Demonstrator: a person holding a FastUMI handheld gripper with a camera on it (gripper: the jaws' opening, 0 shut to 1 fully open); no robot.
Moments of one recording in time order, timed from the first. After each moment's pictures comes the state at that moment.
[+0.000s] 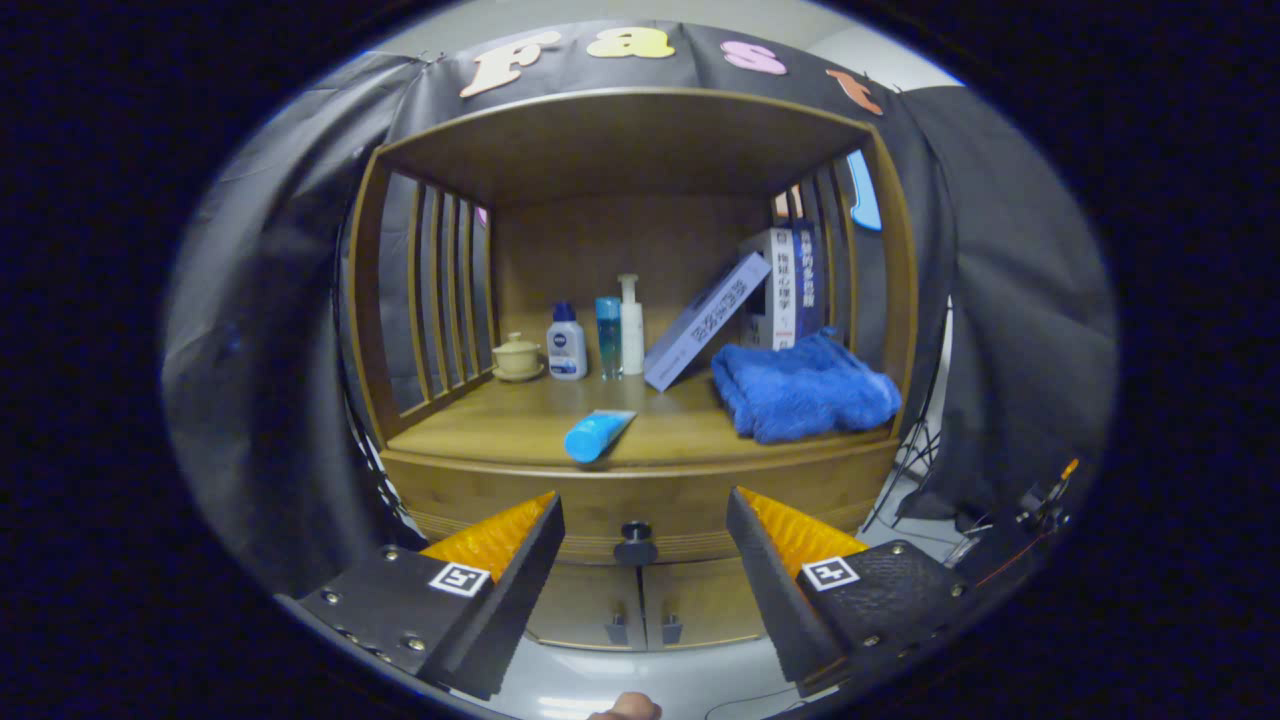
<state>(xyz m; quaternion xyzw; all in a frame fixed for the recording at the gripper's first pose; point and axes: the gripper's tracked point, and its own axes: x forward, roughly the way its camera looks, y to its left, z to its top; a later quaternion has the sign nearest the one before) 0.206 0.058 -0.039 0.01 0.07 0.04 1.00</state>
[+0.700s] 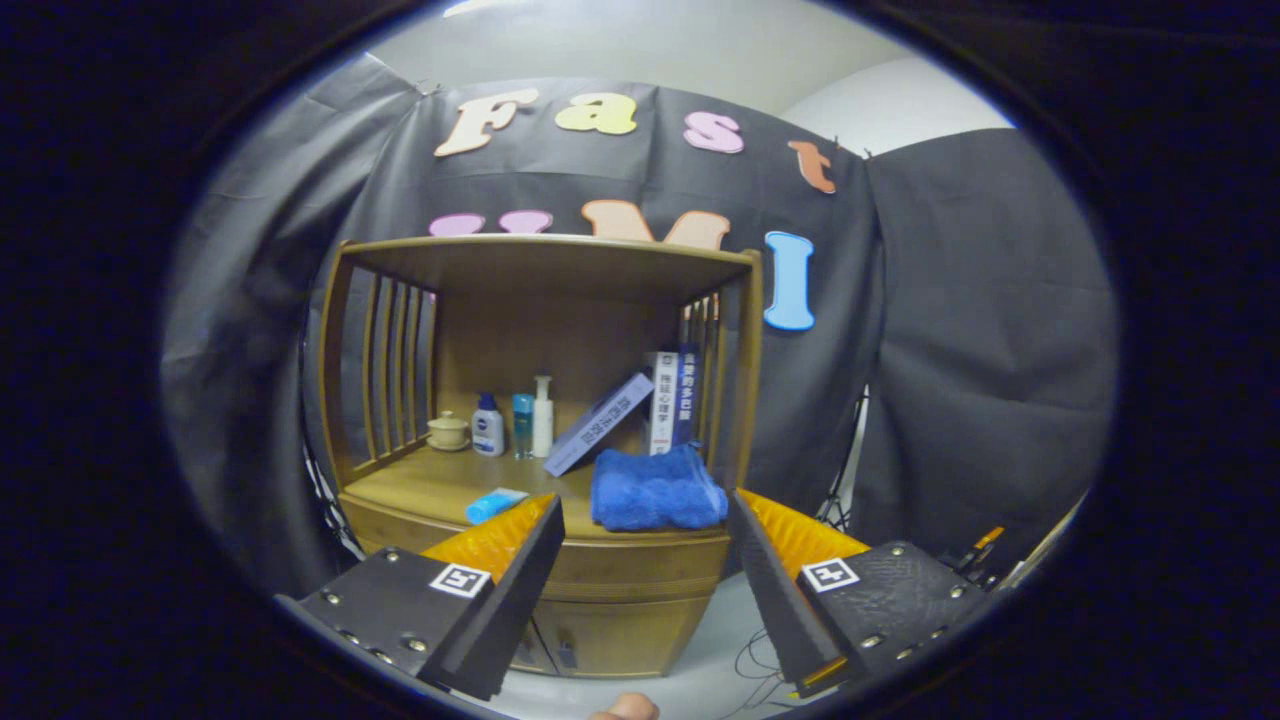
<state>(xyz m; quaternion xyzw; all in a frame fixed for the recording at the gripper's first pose) 0.141 -0.068 0.069 -0.02 -0.02 -0.04 1.00</state>
